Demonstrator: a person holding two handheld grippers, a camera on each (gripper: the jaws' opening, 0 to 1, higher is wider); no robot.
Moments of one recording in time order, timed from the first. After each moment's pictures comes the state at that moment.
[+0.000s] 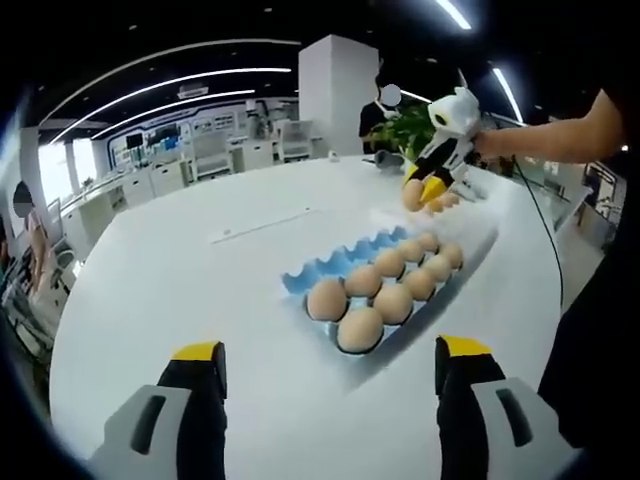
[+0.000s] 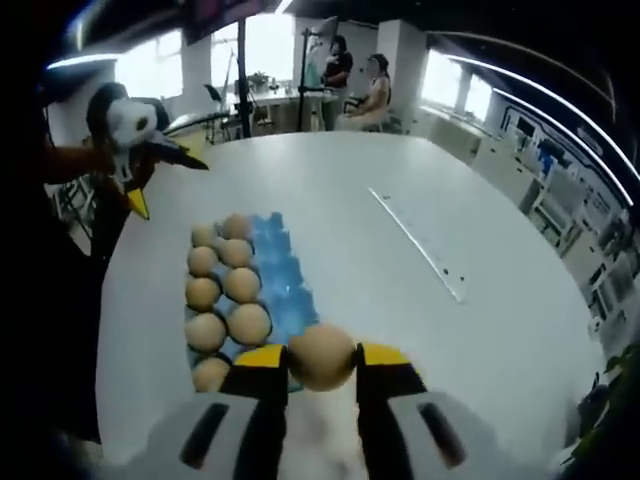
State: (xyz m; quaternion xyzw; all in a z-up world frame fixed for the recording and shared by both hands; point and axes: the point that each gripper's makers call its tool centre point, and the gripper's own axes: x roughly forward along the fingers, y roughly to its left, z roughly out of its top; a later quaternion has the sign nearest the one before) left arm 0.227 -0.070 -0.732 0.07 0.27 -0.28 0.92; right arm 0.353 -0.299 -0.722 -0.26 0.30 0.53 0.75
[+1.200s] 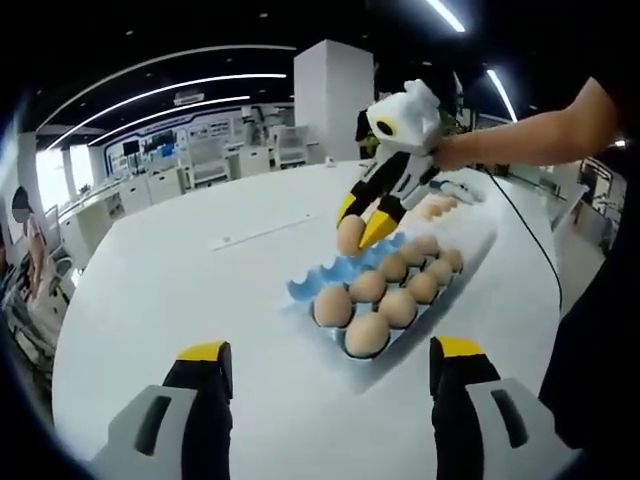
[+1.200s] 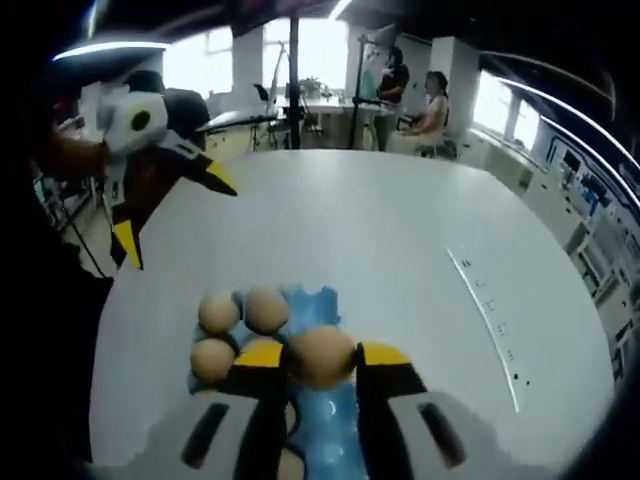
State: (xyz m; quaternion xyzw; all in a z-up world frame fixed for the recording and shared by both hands) left arm 0.232 -0.063 -0.727 0.07 0.26 -0.29 0.92; right arm 0.345 -0.152 -0.747 -0.27 0.27 0.62 0.69
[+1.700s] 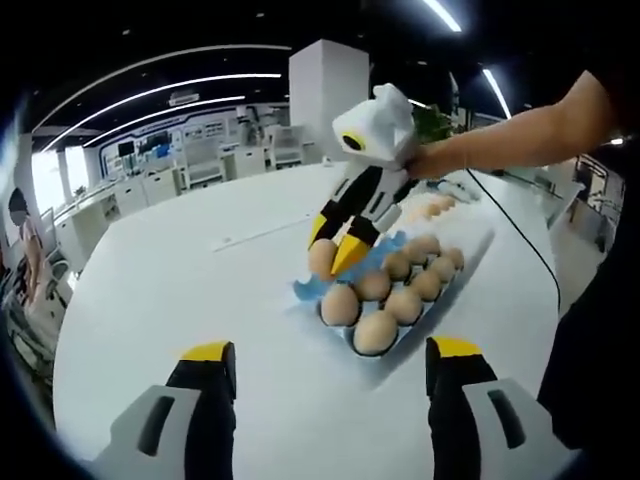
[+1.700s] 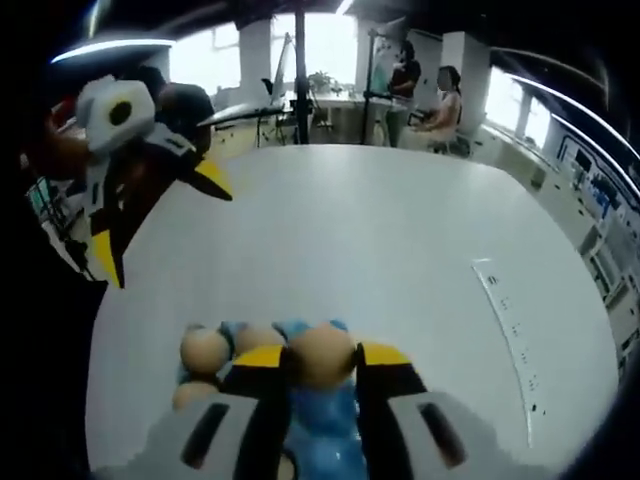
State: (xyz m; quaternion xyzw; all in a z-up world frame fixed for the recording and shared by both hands) left arm 0.237 -0.054 -0.726 0.08 0.26 -0.30 0.91; right arm 0.346 -0.106 -0.765 -0.28 0.28 0.63 0.67
